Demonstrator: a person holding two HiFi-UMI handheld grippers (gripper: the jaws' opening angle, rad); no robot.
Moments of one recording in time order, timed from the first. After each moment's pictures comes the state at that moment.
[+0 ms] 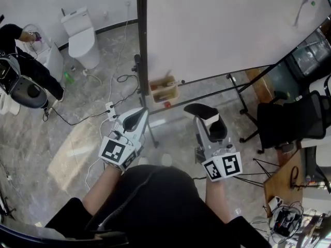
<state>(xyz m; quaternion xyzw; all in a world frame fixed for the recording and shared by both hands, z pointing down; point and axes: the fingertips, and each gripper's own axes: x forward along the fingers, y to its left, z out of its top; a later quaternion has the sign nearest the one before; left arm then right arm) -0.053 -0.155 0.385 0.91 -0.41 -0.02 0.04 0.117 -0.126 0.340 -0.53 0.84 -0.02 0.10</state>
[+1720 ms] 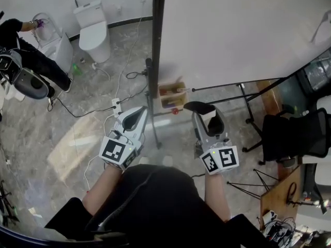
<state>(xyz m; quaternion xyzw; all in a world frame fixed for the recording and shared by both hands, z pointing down) -0.081 -0.185 0.391 0.88 -0.47 -0.01 0.05 0.097 -0.191 0.372 -0.49 0.86 -0.05 0.07</state>
